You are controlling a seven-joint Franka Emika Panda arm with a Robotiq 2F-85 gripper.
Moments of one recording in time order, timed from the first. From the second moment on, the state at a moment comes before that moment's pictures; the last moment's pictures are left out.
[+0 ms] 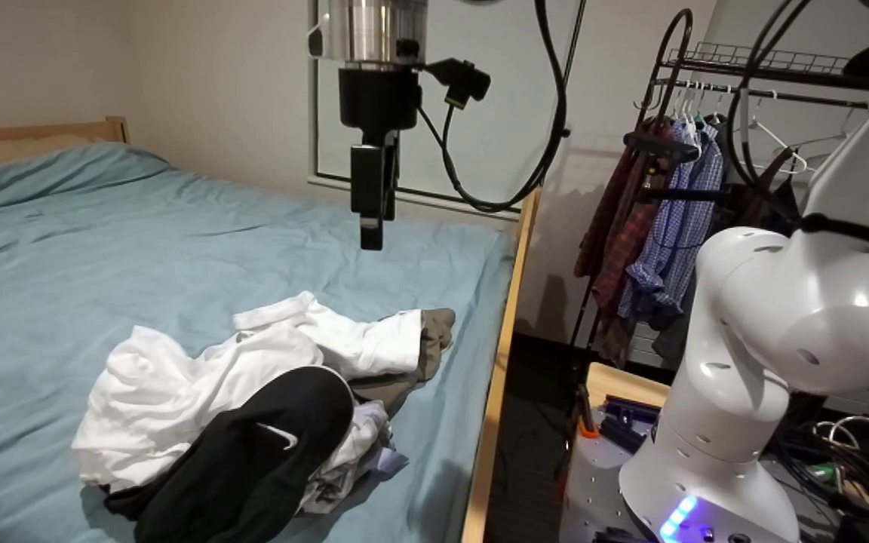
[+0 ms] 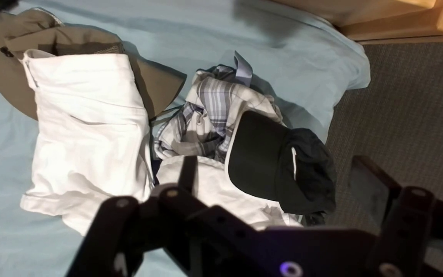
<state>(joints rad) 0.20 -0.33 0.15 -2.20 0.03 1.82 -0.04</state>
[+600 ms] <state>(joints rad) 0.19 -0.17 0.13 -2.22 0.06 1.98 -0.05</state>
